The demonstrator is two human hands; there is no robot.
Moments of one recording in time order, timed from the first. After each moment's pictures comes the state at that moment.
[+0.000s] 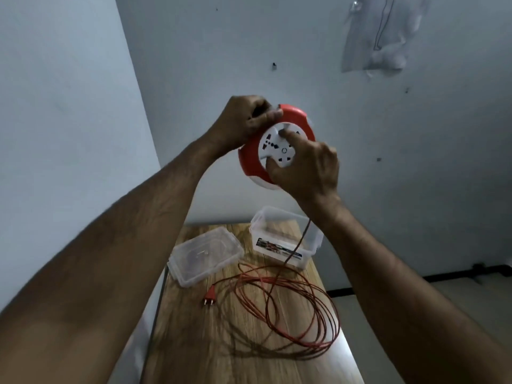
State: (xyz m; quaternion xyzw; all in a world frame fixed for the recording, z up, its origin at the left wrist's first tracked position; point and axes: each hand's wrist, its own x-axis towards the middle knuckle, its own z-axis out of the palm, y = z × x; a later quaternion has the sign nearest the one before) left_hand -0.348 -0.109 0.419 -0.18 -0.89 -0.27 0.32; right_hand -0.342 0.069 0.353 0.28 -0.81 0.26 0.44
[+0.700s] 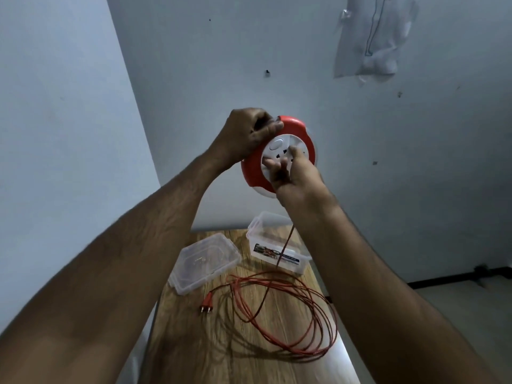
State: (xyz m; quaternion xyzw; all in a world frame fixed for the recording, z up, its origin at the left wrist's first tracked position) left_hand -0.351 -0.091 0.410 -0.16 -0.88 -0.27 0.35; right_hand -0.320 0.056 0.382 -0.14 -0.31 0.93 -0.18
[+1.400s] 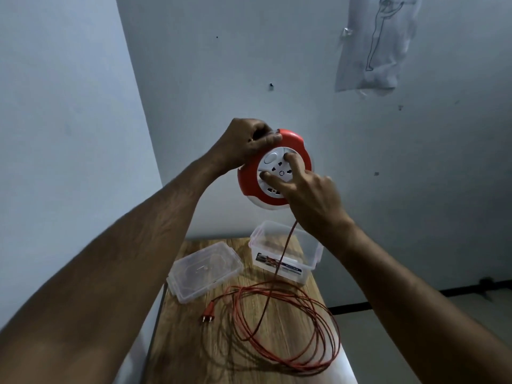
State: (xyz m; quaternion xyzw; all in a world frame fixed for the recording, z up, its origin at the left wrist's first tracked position) left_hand -0.348 -0.103 0.418 -0.19 -0.89 -0.26 0.31; right_hand -0.340 0.102 0.343 0.40 -0.82 -0.01 0.40
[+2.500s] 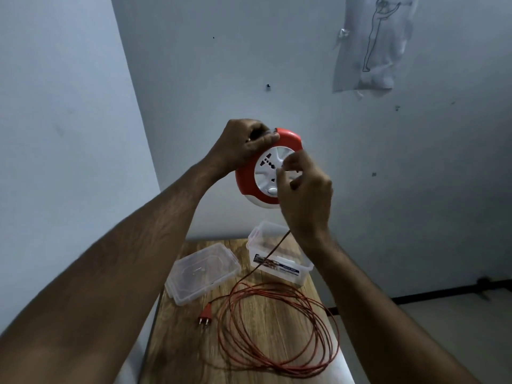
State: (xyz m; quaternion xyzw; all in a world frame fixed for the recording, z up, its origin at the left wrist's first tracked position) left_hand -0.348 -0.098 0.416 -0.18 -0.88 -0.27 0.34; right_hand -0.314 0.077 0.346 0.24 -0.74 0.48 0.39
